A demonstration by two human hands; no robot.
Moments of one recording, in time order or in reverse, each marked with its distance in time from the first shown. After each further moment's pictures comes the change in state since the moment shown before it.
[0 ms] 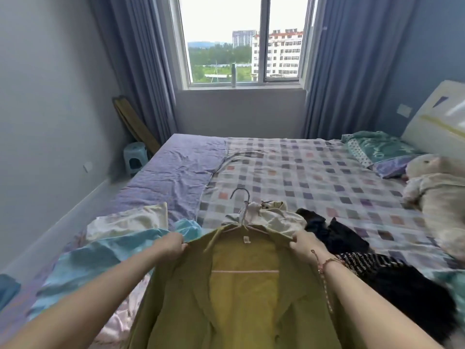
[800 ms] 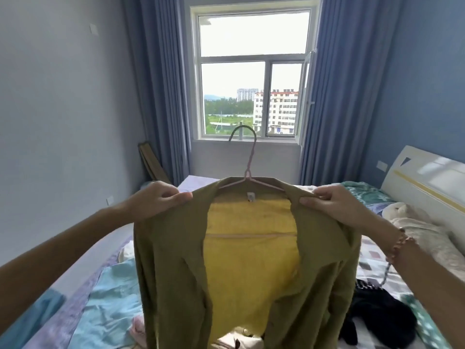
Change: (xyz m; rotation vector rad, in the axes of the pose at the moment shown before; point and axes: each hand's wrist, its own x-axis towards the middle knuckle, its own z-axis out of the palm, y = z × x) left_hand -0.319 -0.054 -0.194 -0.460 0.497 0.611; right_hand -0.283 -0.072 -0.179 0.414 0.413 -0.619
